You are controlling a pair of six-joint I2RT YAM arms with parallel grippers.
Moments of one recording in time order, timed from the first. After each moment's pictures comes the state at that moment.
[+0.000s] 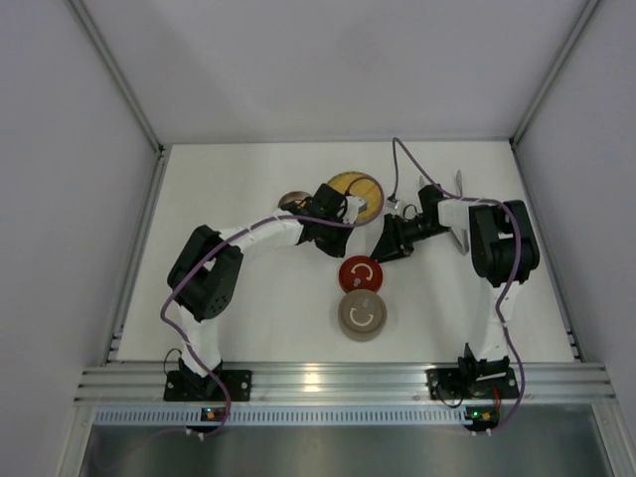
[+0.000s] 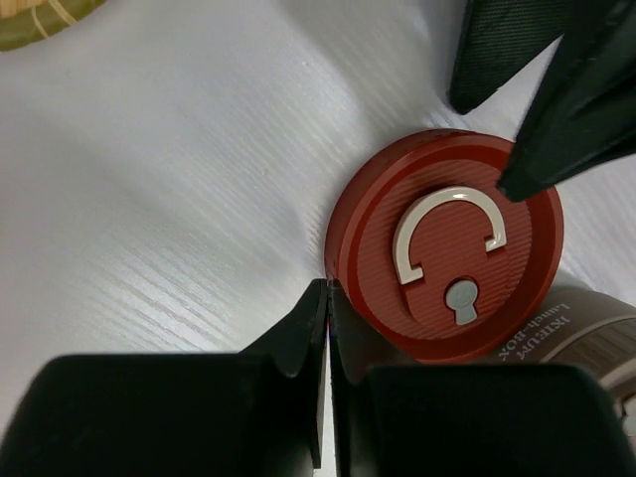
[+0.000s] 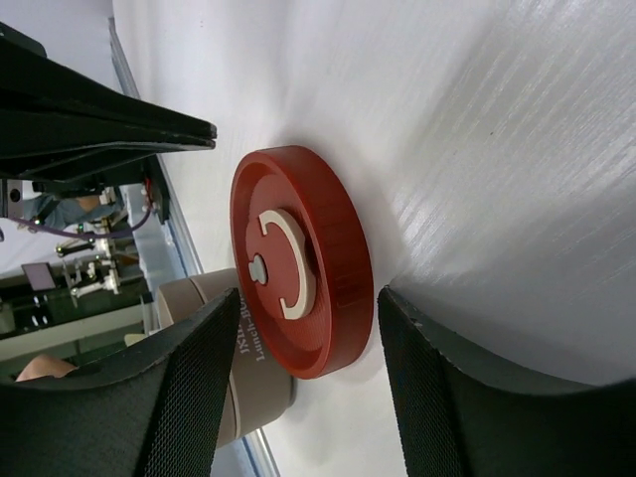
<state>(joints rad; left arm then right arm) -0.70 1.94 1.39 -0.43 0.23 -0.05 0.15 2.05 1.21 -0.55 -1.06 -0.09</state>
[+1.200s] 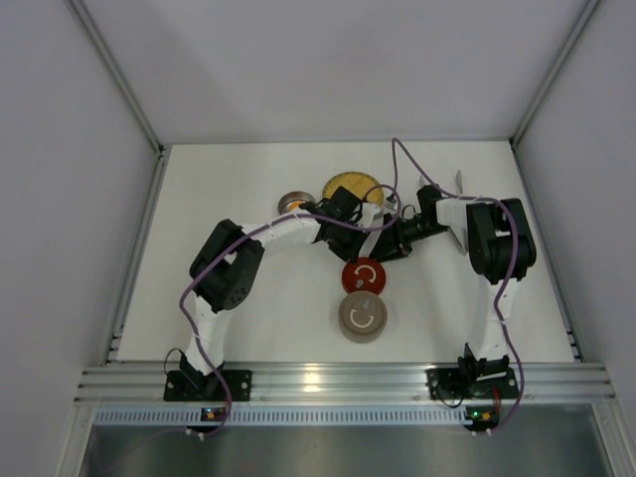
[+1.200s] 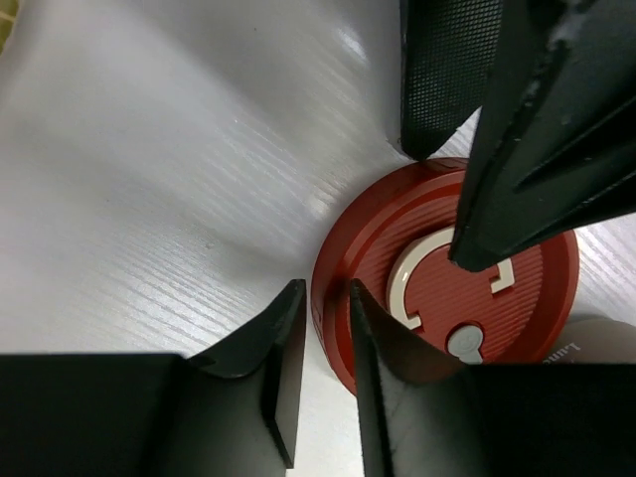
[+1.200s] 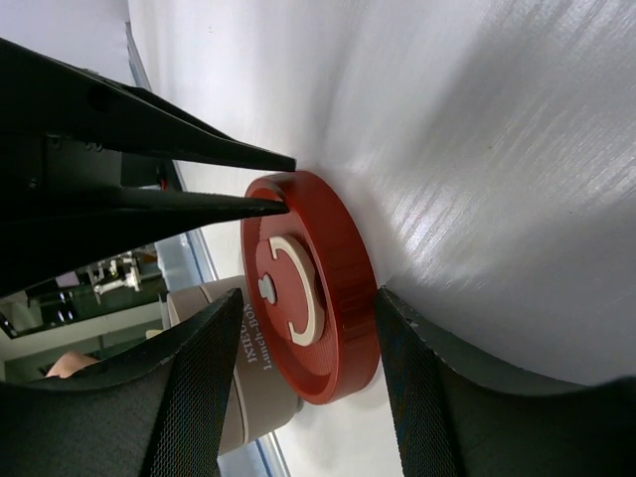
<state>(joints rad) -0.74 2.07 1.51 -0.46 0.27 0.02 0.15 2.09 1.24 -0.55 -1.08 -0.07</state>
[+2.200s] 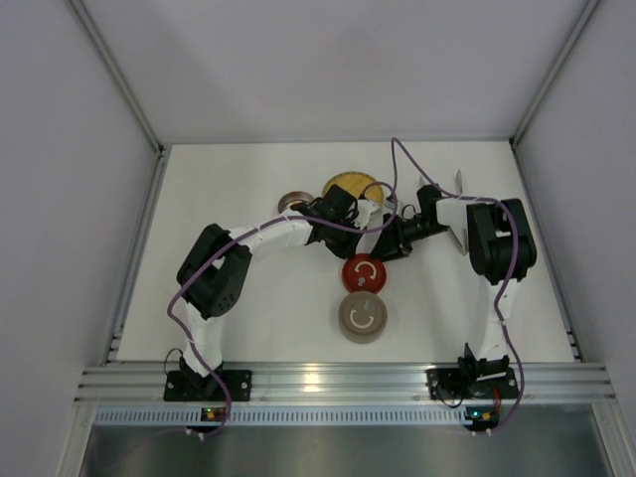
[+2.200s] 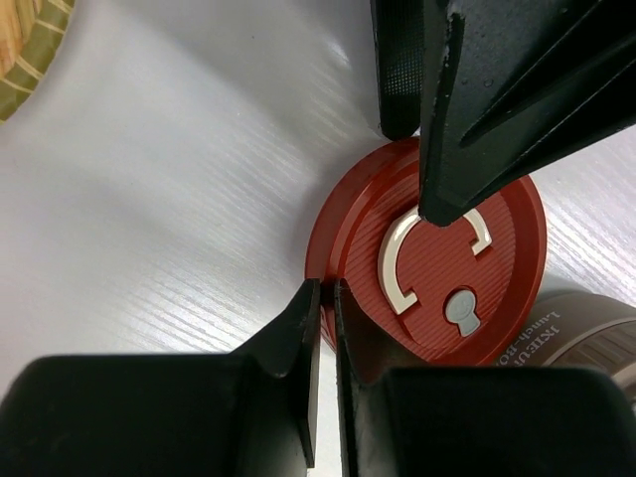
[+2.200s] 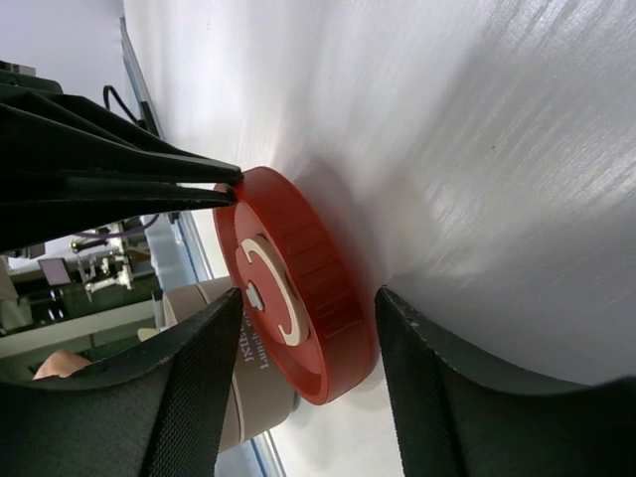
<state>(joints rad) -0.74 1.99 1.45 -0.42 0.27 0.05 0.16 2.08 1.24 -0.56 -1.08 -0.08</state>
